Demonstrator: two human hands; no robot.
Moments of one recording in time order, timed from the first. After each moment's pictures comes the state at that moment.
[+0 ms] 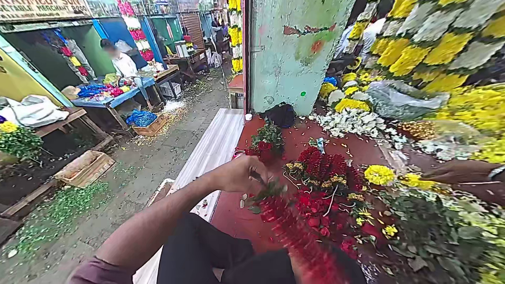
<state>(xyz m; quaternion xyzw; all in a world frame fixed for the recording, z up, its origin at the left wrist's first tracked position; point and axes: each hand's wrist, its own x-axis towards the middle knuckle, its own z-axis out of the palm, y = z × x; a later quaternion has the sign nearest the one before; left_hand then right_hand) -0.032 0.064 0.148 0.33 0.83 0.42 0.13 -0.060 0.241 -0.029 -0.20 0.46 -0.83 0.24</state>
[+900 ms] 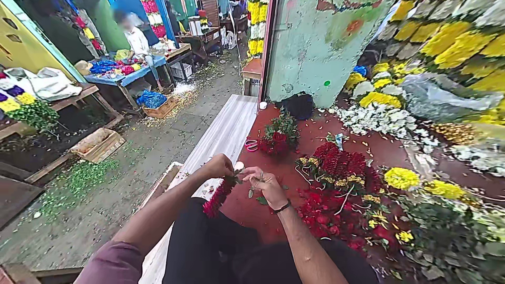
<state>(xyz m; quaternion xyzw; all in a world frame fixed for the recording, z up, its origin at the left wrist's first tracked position) -0.022 -0.046 0.026 -0.02 0.92 0.30 0.25 -0.032 0.200 -0.040 -0.27 0.58 -0.74 0.23</state>
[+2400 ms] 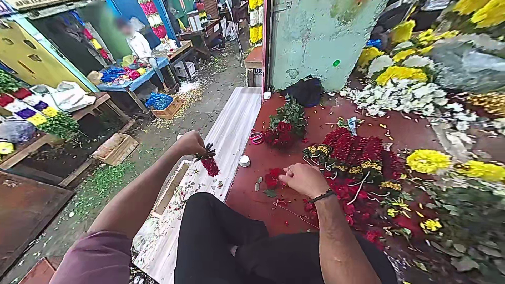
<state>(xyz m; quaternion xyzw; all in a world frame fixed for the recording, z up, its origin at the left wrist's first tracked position) -0.037 -0.163 0.061 -0.09 0.97 0.15 0.19 -0.066 0.277 0.008 -0.20 0.93 -0.16 0.26</state>
